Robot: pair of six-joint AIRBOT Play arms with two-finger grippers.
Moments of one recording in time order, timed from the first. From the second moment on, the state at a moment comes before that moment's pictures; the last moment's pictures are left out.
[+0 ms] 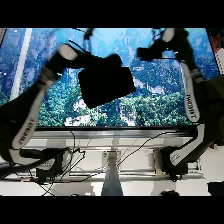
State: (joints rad) left arm -0.48 -1.61 1.46 0.73 -0.80 -1.36; right arm 0.10 -1.83 1.90 -1.33 1.29 1.55
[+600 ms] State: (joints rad) left arm -0.50 -1.64 1.46 0.79 -0.65 -1.28; right arm -0.11 -1.88 1.68 -0.97 1.36 1.29
